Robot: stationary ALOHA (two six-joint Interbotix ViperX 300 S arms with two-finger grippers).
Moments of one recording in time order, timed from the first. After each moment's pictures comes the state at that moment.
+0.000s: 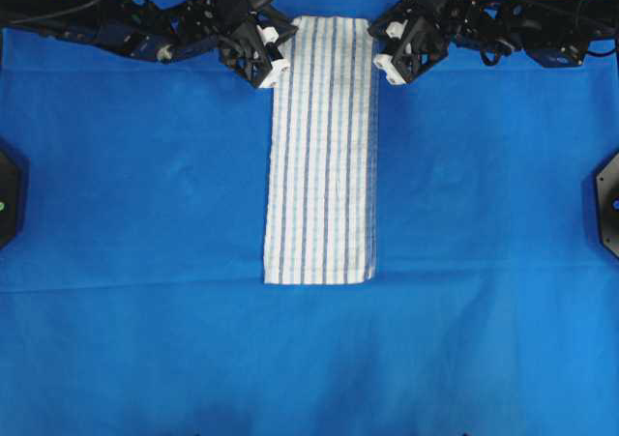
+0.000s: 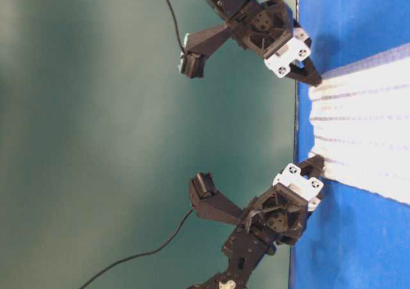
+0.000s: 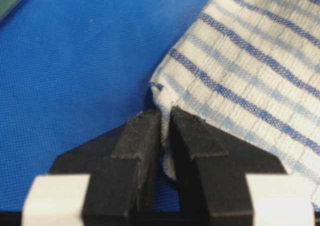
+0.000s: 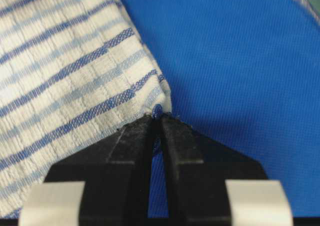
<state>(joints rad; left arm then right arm) 0.54 0.40 0.55 -0.02 -0.33 0.01 -0.63 0.24 0.67 -0.25 -0.22 0.26</state>
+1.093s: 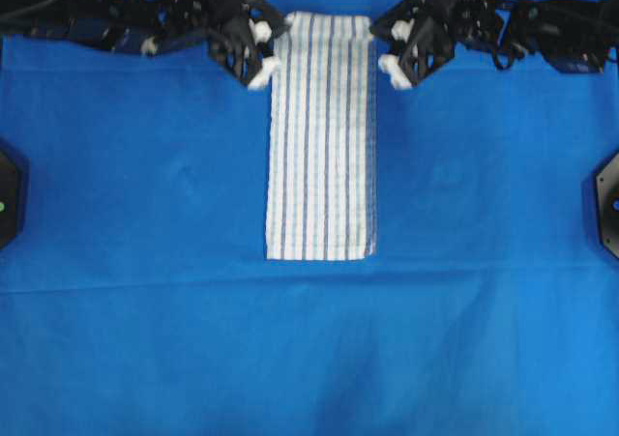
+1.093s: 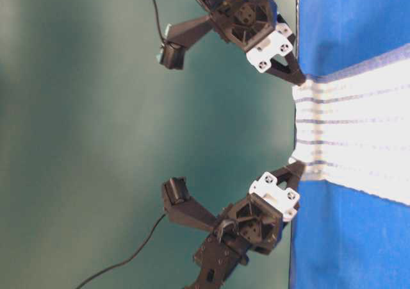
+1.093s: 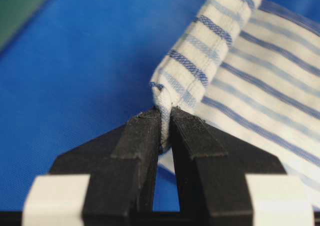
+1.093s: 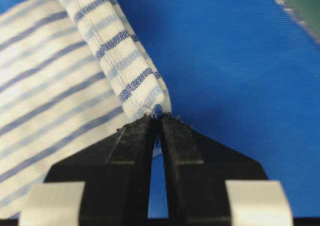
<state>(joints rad) 0.49 0.26 0.61 -0.02 -0.24 0.05 -0.56 0.12 0.75 -0.22 -0.22 0.29</state>
